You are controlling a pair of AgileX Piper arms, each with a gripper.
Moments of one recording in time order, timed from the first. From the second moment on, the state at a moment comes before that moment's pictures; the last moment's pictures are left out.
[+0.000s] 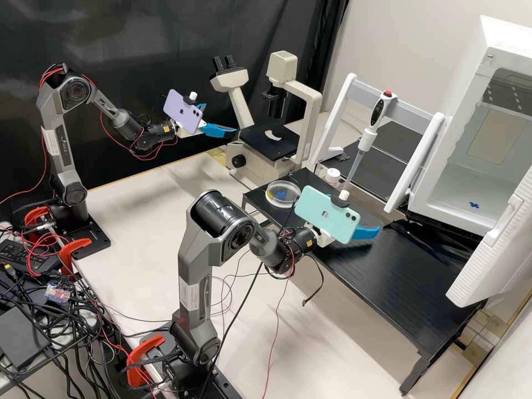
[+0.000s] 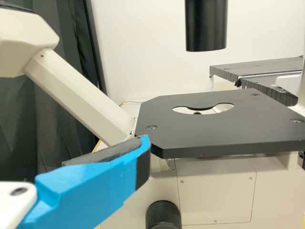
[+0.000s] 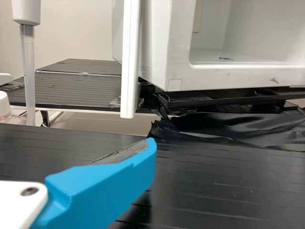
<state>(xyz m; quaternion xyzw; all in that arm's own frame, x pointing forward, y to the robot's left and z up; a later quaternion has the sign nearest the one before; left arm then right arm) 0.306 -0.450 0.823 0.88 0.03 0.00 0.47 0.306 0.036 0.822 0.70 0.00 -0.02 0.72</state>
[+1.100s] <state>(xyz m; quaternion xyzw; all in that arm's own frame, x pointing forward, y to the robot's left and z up) 0.306 -0.450 0.823 0.88 0.03 0.00 0.47 0.238 0.097 0.793 0.69 0.16 0.07 0.70</state>
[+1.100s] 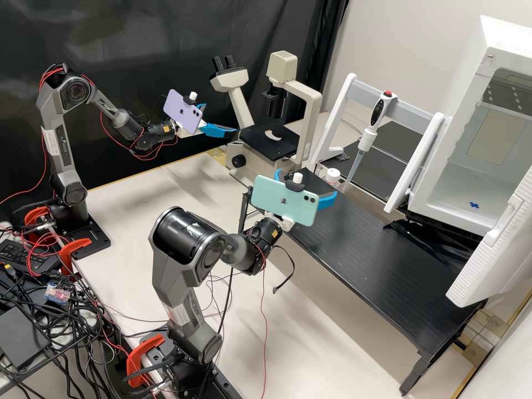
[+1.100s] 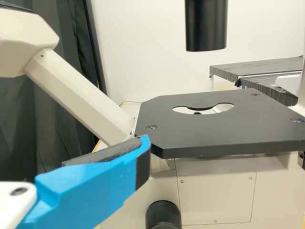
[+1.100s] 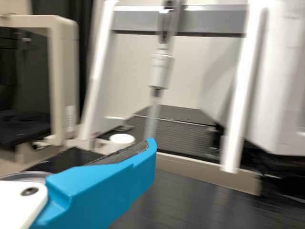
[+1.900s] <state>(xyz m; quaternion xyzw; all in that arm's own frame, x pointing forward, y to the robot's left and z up) 0.306 -0.450 0.823 0.88 0.03 0.00 0.47 0.254 0.081 0.738 0.67 0.24 -0.02 0.70</state>
